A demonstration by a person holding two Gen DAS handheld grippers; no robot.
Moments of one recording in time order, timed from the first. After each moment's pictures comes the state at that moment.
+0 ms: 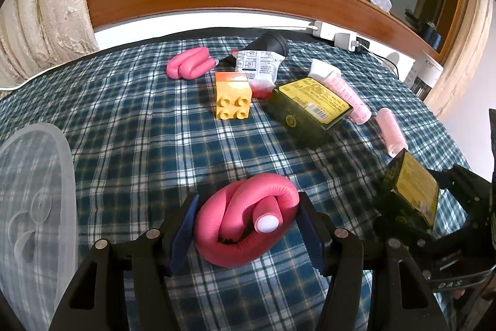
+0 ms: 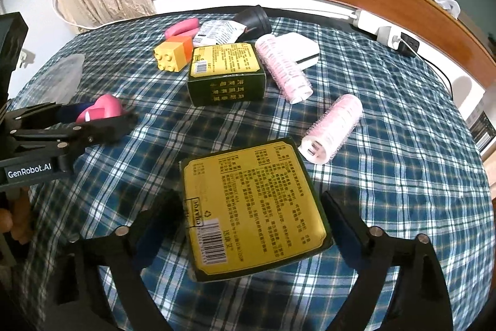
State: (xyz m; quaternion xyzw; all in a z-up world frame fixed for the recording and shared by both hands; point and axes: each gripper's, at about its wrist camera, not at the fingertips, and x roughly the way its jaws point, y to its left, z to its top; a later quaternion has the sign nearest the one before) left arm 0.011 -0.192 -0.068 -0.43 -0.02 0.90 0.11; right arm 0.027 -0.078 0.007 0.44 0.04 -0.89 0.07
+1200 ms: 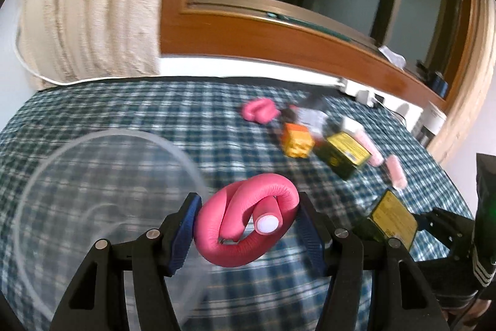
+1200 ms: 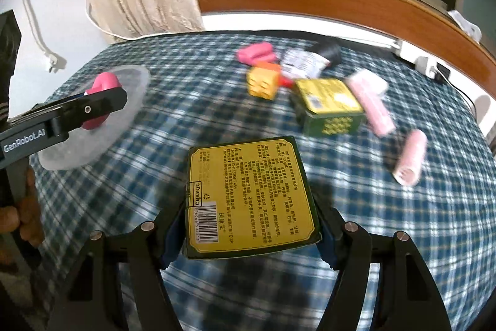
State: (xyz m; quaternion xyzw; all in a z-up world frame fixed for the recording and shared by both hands) left arm 0.059 -0.284 -0.020 -0.34 -0.07 0.93 0.06; right arm 0.048 -0.169 0.031 0.41 0.03 -0.90 0.13
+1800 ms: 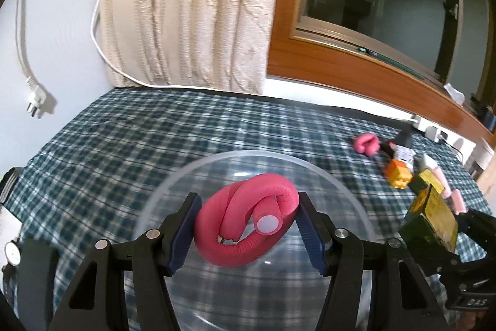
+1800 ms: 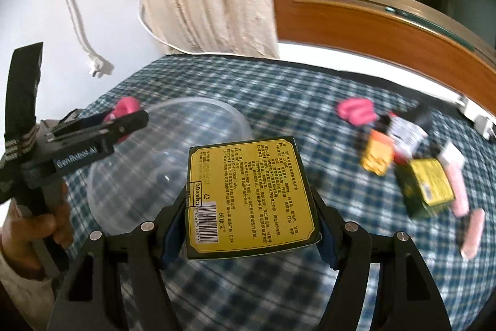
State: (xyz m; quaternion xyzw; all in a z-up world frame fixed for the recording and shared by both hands) left arm 0.074 -0.406 -0.011 -0.31 -0.08 0.94 -0.08; right arm 0.019 -0.280 0.060 0.36 0.04 -0.90 0.23
